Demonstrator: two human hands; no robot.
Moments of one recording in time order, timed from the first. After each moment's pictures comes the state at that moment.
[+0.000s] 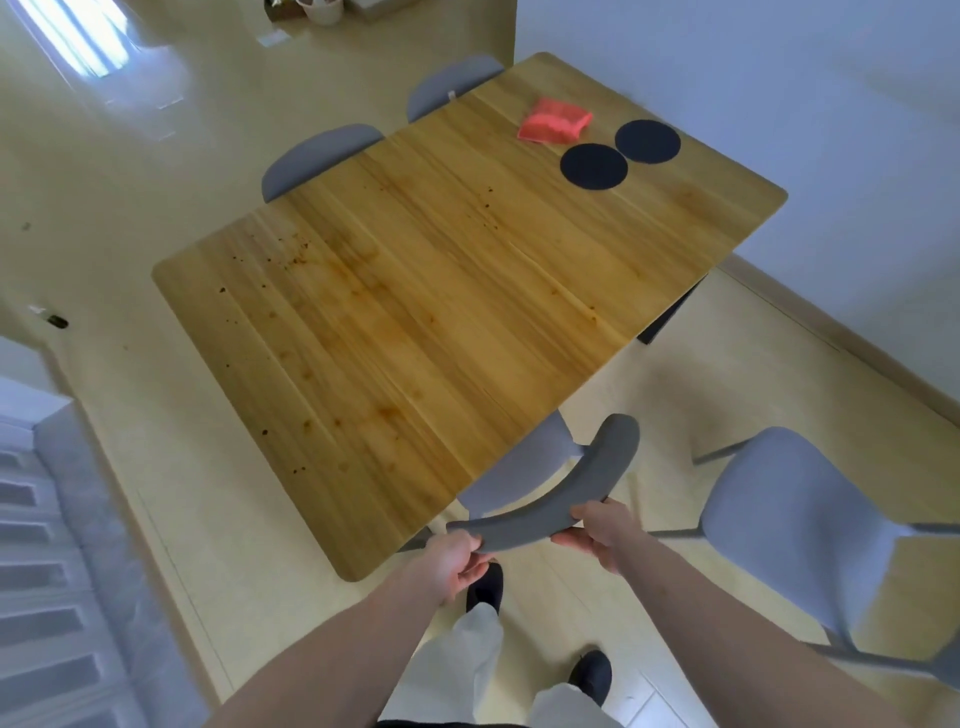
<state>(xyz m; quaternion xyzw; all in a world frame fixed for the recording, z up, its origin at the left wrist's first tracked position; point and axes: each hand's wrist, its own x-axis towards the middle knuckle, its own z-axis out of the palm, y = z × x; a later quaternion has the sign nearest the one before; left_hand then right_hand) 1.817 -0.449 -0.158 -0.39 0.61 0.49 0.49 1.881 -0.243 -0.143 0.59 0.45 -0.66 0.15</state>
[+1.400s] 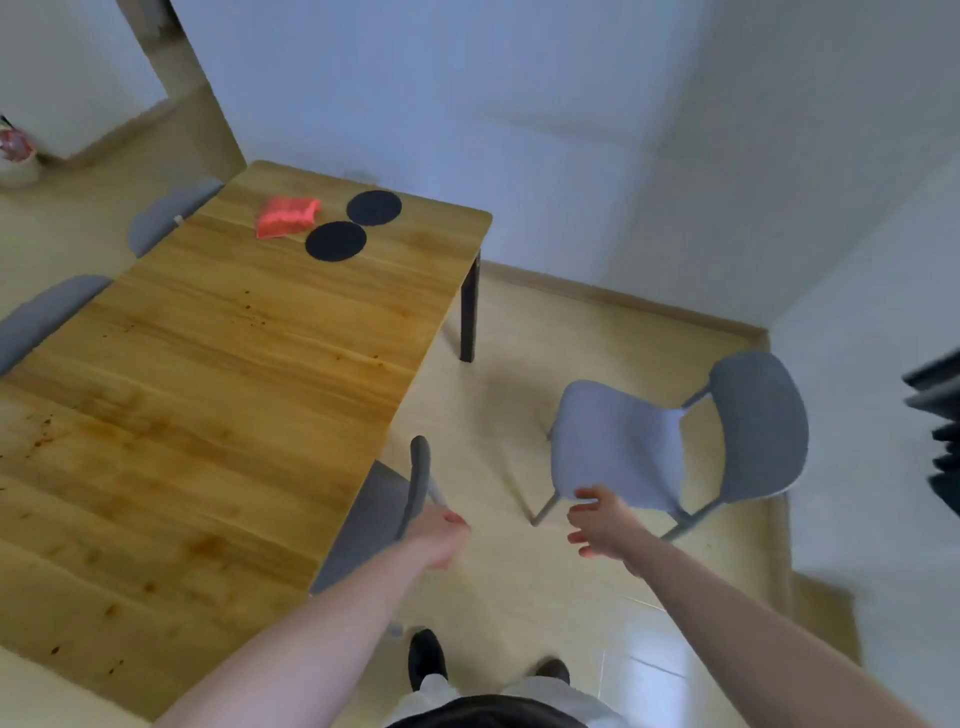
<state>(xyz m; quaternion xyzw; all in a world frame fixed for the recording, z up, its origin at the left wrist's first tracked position) 1.869 -0.274 -0.116 0.20 0.81 0.16 0.52 2.080 -0.133 -0.076 0.63 0.51 -0.59 0.03</state>
